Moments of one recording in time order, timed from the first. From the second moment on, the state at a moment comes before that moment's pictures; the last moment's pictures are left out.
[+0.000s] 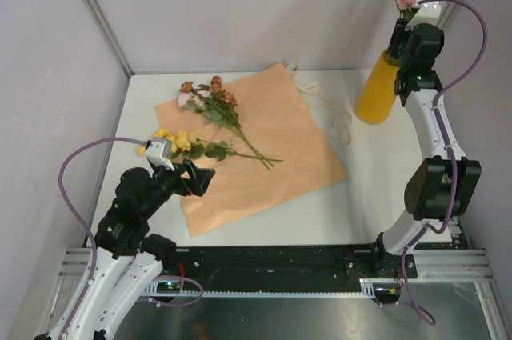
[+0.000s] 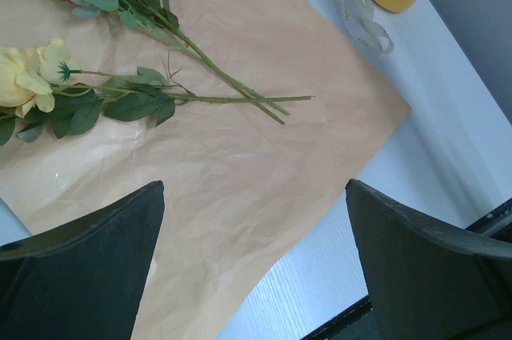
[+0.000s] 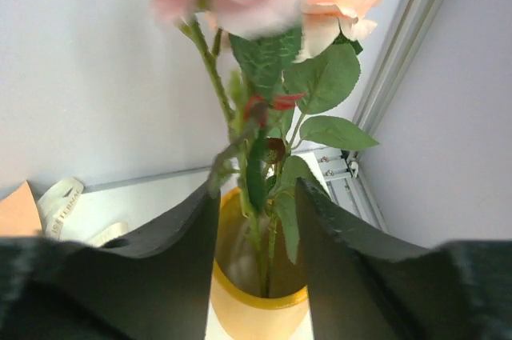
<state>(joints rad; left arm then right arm) -0.38 0.40 0.63 -0.50 0.12 -0.35 -0.06 1.69 1.64 0.01 0.15 -0.03</state>
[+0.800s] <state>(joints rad) -0.38 0.36 0.63 -0.54 0.01 -0.35 0.32 1.40 1.30 -0.15 0.10 0.28</state>
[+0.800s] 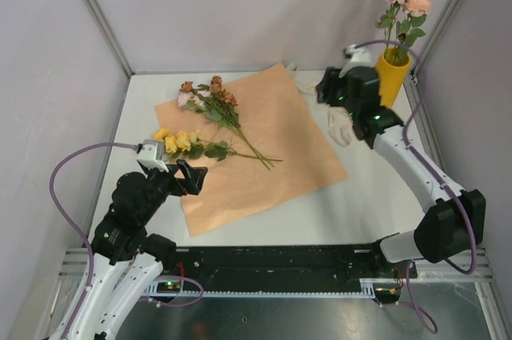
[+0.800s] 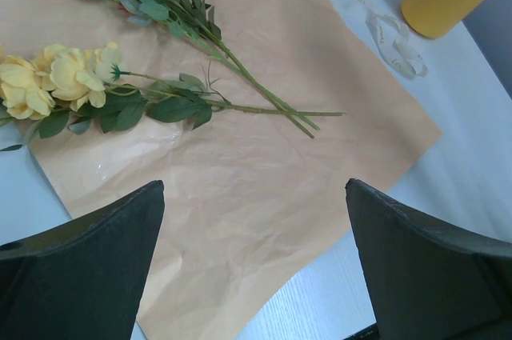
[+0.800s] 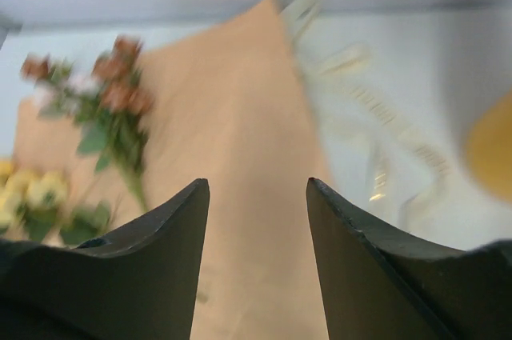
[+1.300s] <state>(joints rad) -0.38 0.32 0.63 -0.54 -0.05 -0.35 0.63 1.78 1.19 -0.02 -0.25 0.28</state>
